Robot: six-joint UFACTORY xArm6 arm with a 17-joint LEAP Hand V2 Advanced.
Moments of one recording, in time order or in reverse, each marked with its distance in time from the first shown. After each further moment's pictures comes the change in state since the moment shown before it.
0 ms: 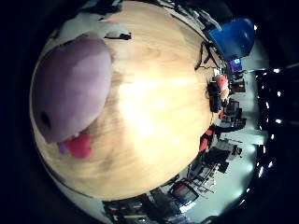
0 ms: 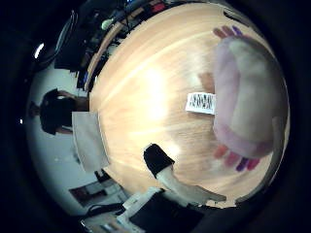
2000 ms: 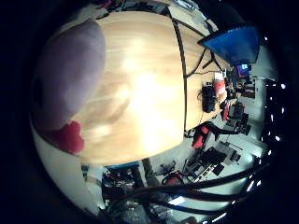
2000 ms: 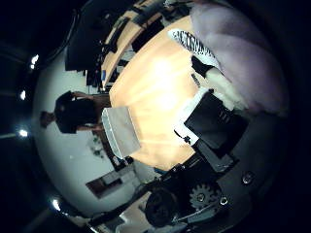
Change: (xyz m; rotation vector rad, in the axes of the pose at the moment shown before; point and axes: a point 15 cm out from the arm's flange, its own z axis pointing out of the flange) arm -0.063 -0.010 -0.179 -0.097 -0.112 -0.108
